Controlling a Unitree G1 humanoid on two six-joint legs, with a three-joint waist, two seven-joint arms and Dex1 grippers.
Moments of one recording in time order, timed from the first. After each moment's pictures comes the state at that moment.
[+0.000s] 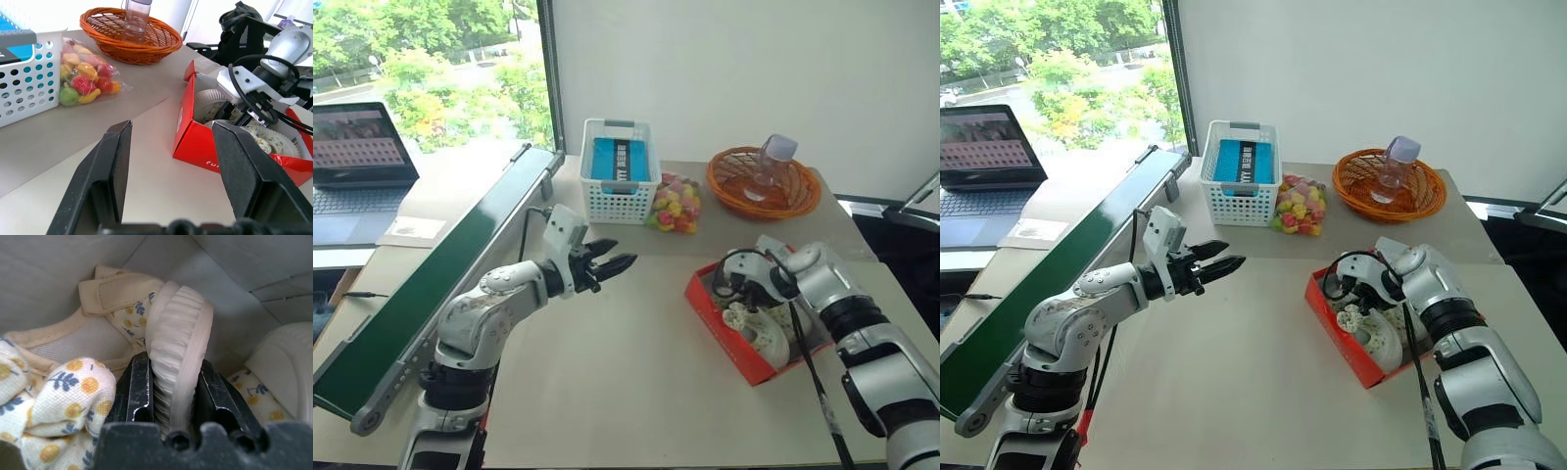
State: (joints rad) left arm -0.43 0.40 -0.02 -0.34 -0.59 0.85 -0.54; right arm -0.75 -0.67 0.44 0.69 -0.26 0.25 1.20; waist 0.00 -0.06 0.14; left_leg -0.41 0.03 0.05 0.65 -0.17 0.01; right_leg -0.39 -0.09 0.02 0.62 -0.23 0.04
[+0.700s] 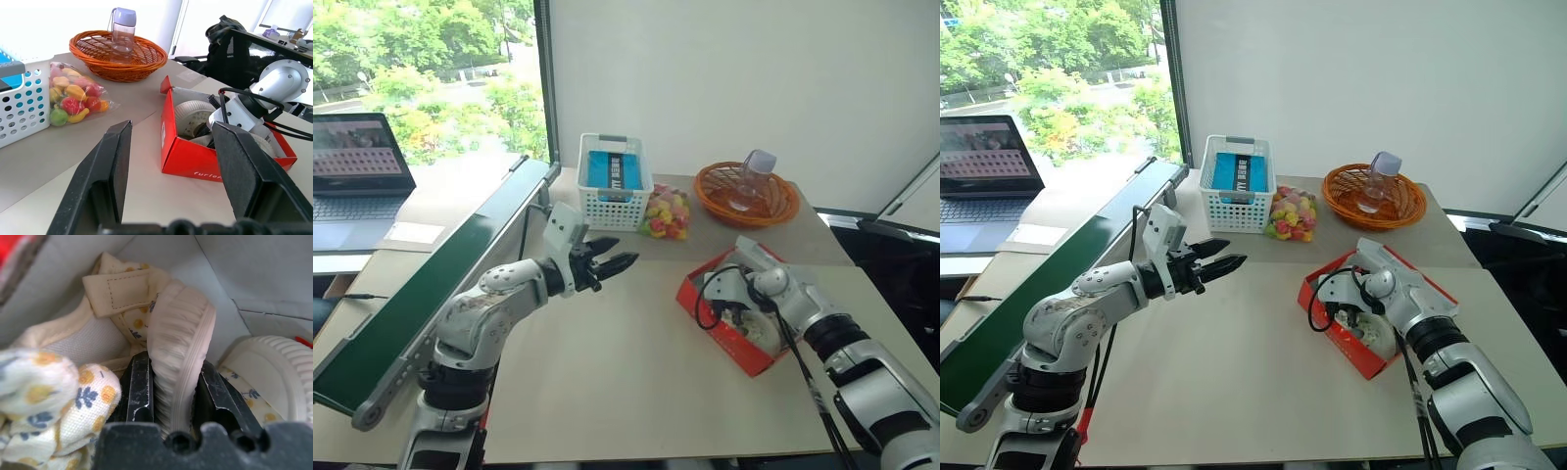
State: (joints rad) left arm -0.43 0.40 -0.02 -0.36 -0.59 0.86 -0.54; right arm -0.69 -0.64 0.53 0.66 -0.45 0.02 0.91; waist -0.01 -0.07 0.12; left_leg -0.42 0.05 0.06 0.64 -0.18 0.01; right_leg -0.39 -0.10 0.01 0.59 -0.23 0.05
